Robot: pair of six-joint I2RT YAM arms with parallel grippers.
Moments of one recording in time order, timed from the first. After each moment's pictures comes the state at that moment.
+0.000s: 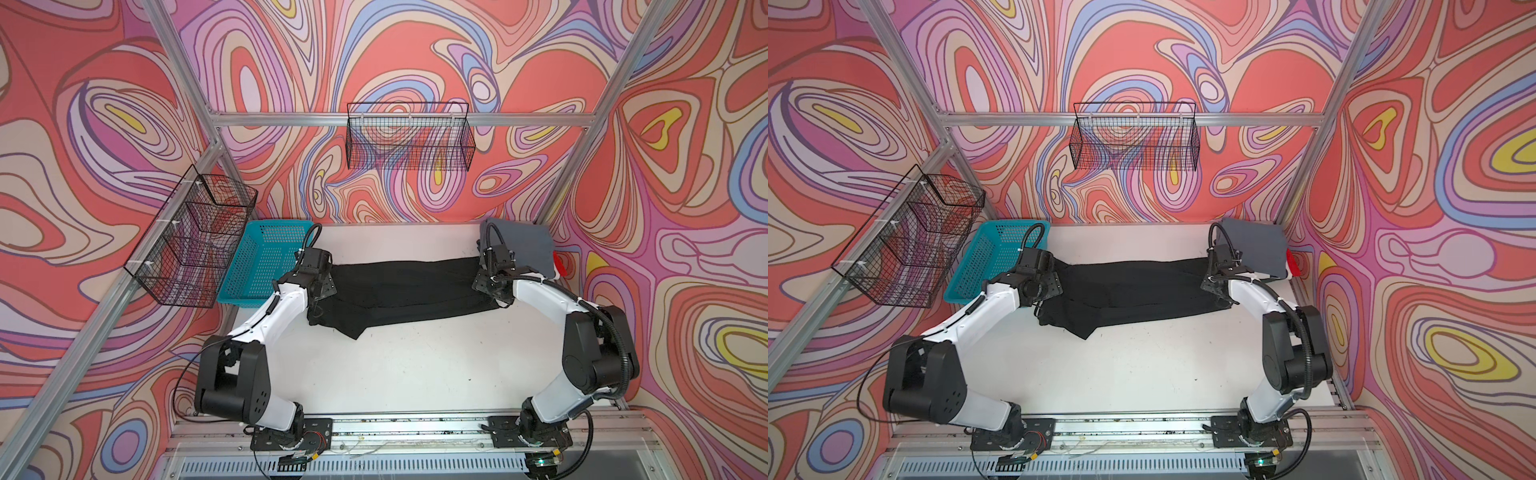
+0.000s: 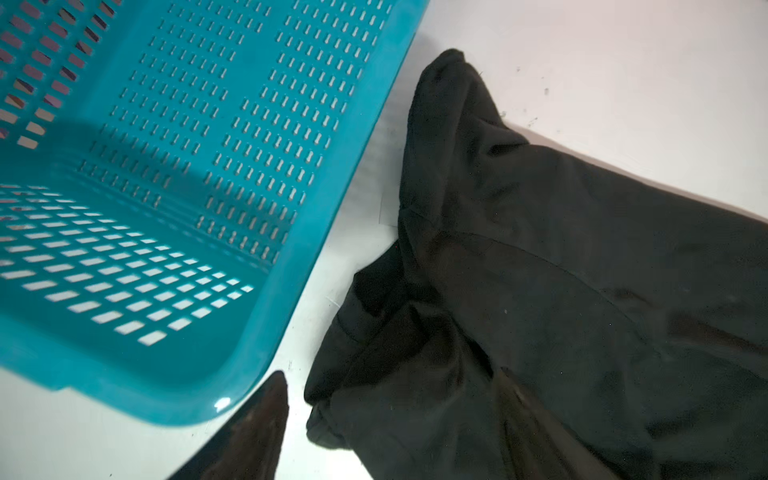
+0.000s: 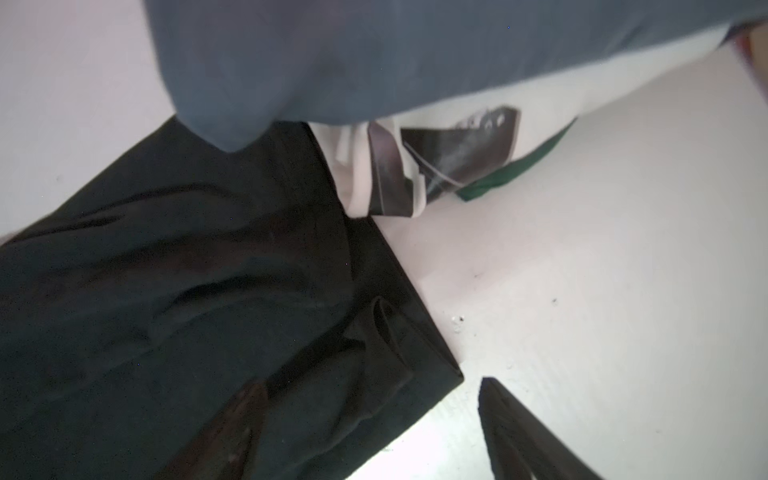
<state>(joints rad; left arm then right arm) -0.19 1.43 1.03 -0.59 -0.28 -0.56 0.17 1.63 1.10 -0.53 0.27 0.61</state>
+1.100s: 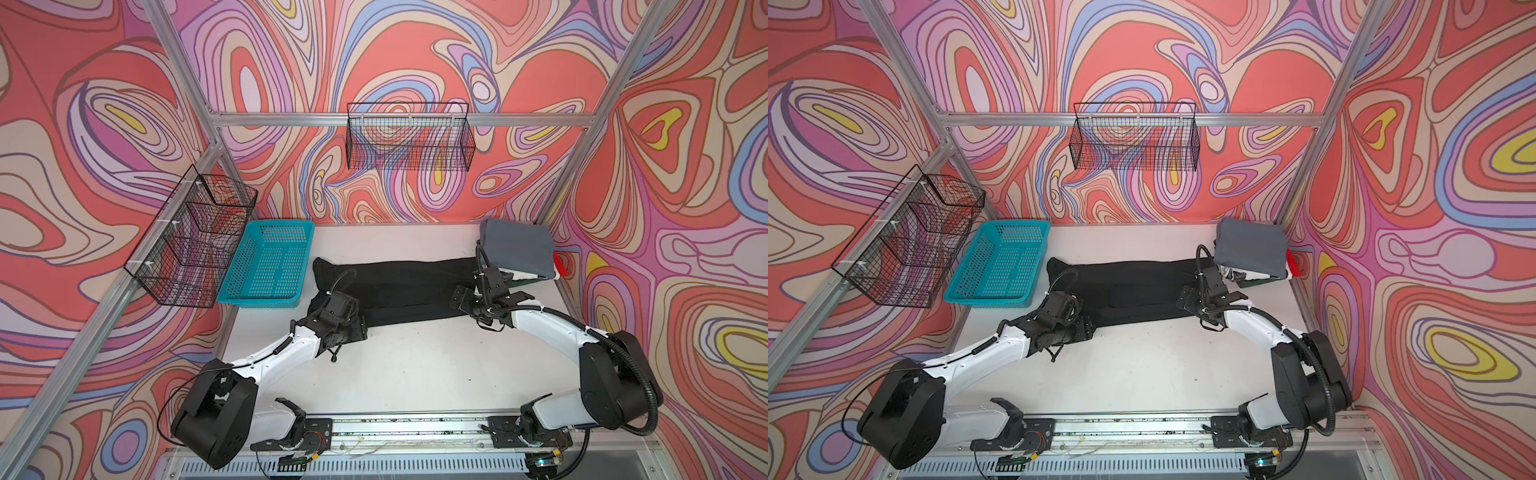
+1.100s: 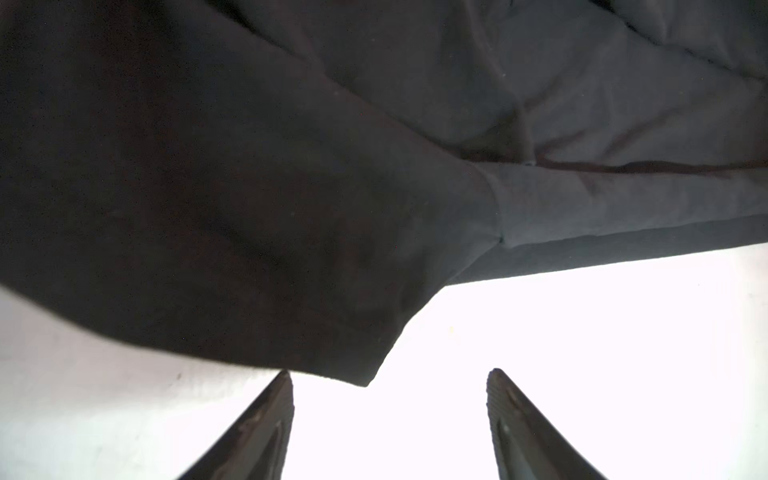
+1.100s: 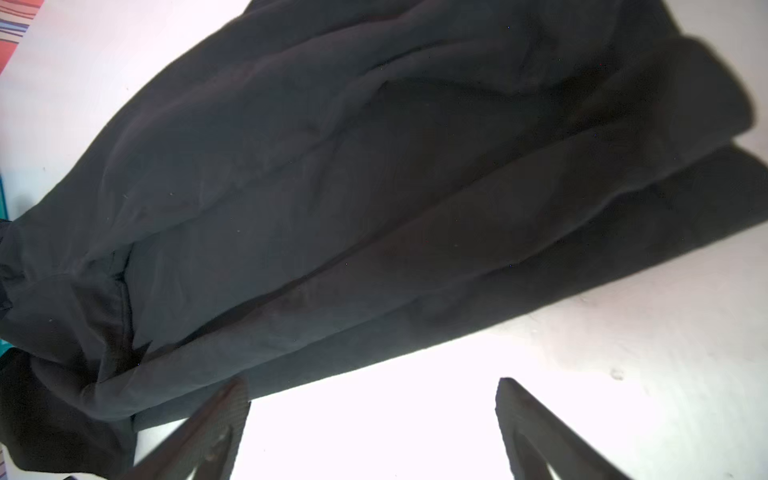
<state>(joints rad) -0.50 1.30 0.64 -0.36 0.00 -0.66 0.32 1.46 0.83 -0.35 -0.06 0.75</state>
